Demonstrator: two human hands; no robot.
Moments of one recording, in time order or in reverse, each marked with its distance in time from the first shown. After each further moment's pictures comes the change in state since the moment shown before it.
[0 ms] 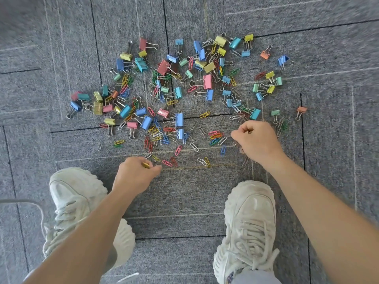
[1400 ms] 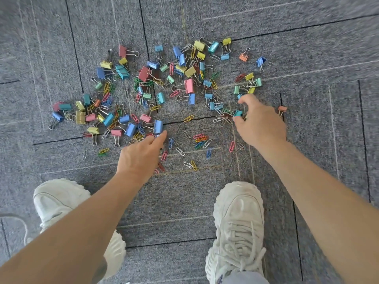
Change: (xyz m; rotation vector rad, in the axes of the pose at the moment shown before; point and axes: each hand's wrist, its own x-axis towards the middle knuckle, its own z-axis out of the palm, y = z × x) left_hand 0.014 0.060 0.013 0.877 0.234 0.661; right_hand 0.021 -0.002 -0.040 -0.478 0.202 -0.137
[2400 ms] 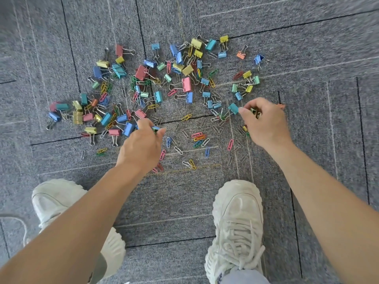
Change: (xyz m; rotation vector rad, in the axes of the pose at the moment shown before) left_hand 0.009 0.018 -0.038 -0.598 -0.054 -0.327; right_hand -0.002 0.020 0.003 0.401 0.067 0.030
